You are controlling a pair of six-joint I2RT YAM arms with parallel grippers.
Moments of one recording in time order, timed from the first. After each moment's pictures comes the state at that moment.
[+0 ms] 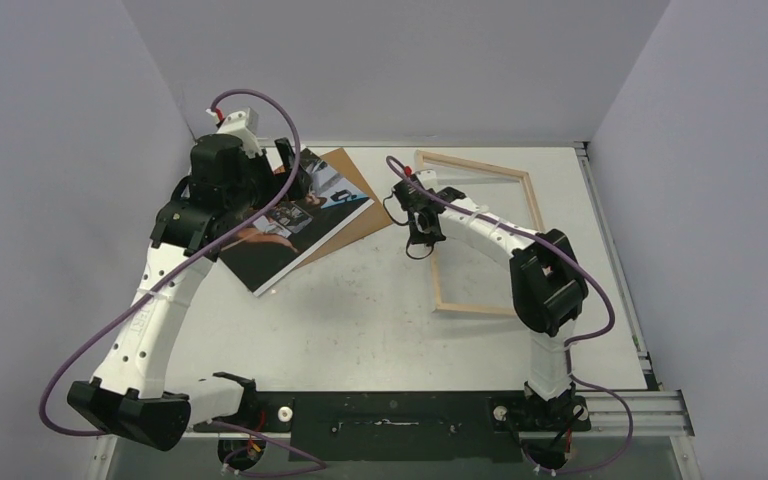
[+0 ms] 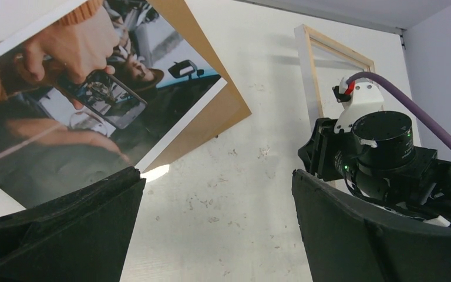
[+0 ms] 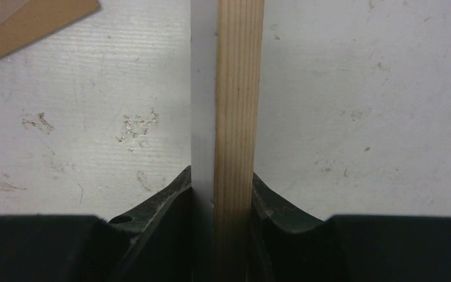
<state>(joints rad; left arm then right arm) -0.29 1.21 1.49 -0.71 -0.03 -0.44 0.64 1.94 1.54 -0.73 0.40 0.41</state>
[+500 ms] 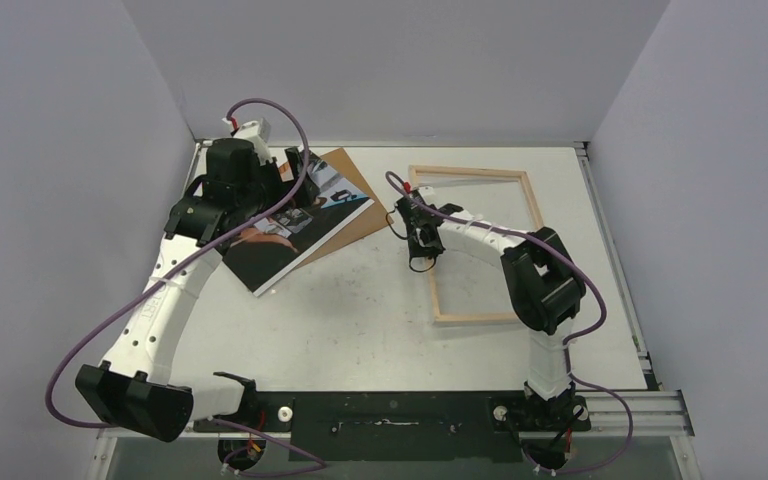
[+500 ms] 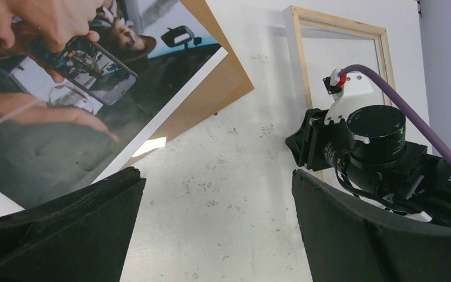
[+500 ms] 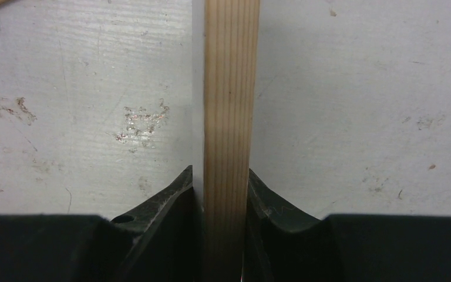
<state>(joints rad) -0.29 1.26 1.43 -0.71 0.04 -0.46 0.63 1.96 1.39 -0.54 0.31 0.40</state>
